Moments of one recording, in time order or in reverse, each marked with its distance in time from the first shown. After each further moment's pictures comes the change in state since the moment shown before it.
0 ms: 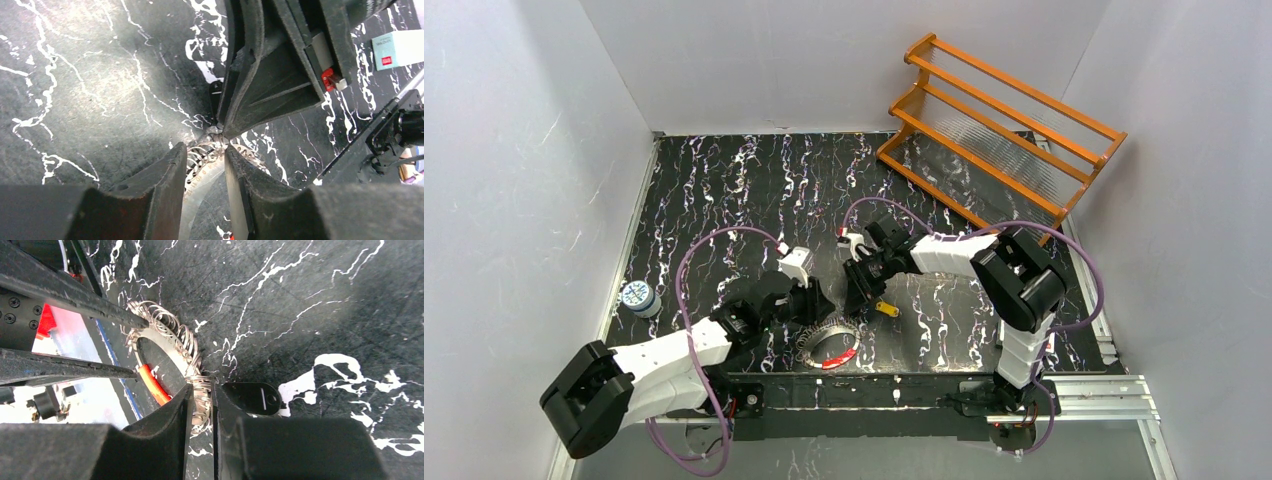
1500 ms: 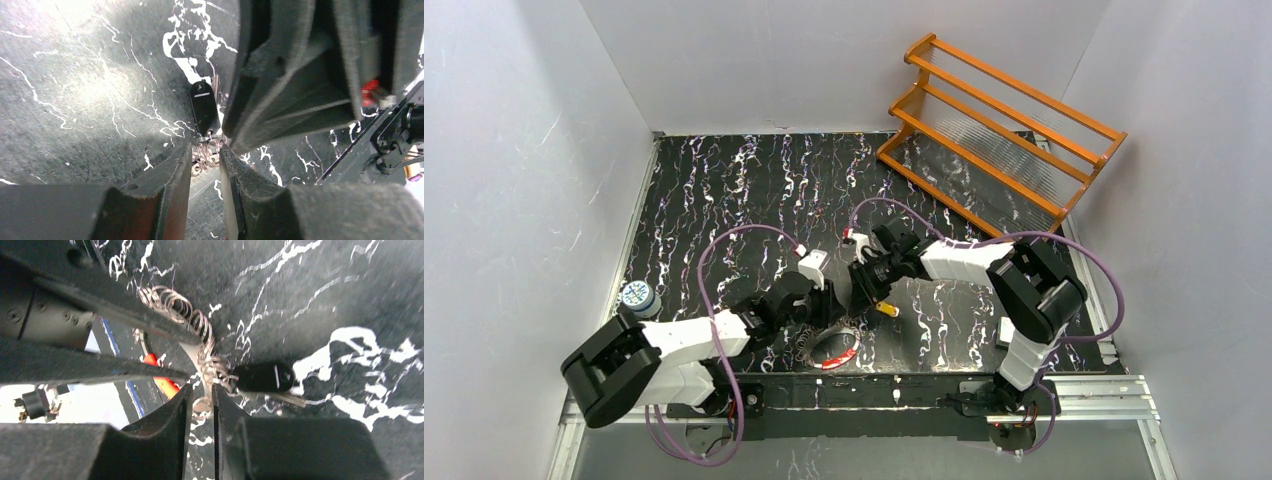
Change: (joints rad) left arm -0.083 0.207 0.046 0.113 -0.015 -0.029; right arm 0.000 -0.113 -0.100 0.031 0.004 -0.006
